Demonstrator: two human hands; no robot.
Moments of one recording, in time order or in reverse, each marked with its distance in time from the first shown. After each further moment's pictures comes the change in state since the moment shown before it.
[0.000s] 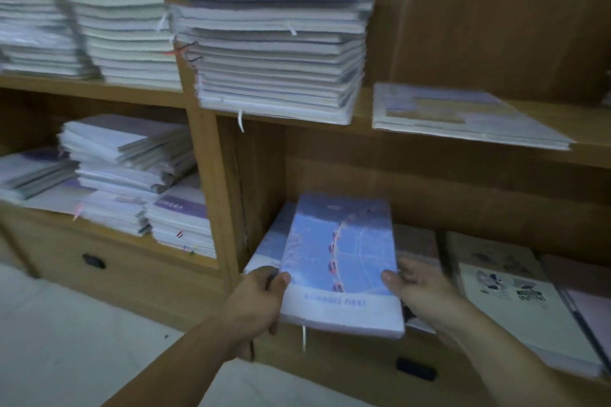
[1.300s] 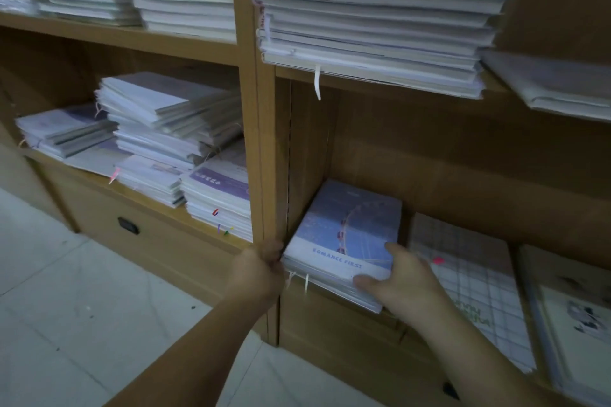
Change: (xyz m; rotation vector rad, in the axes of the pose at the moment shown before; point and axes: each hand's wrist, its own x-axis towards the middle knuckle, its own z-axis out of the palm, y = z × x) left_hand 0.078 -0.082 -0.044 0.173 0.353 0.004; right_hand 0.062 -0.032 0.106 -0.556 -0.003 -0.045
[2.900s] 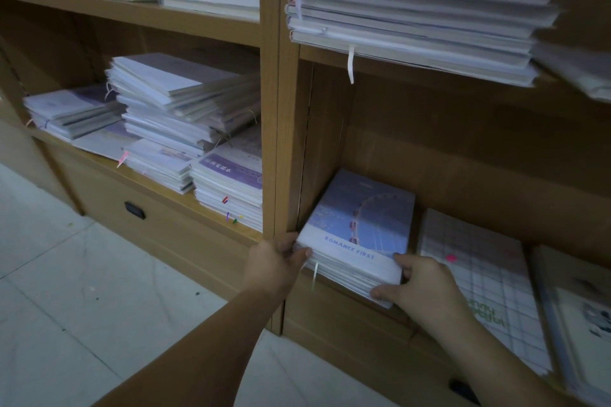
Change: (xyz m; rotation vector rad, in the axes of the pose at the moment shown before) left_hand 0.018 -0.028 0.020 -0.091 -0.010 0.148; right_hand 0.009 0.023 0.017 -0.015 0.080 -0.071
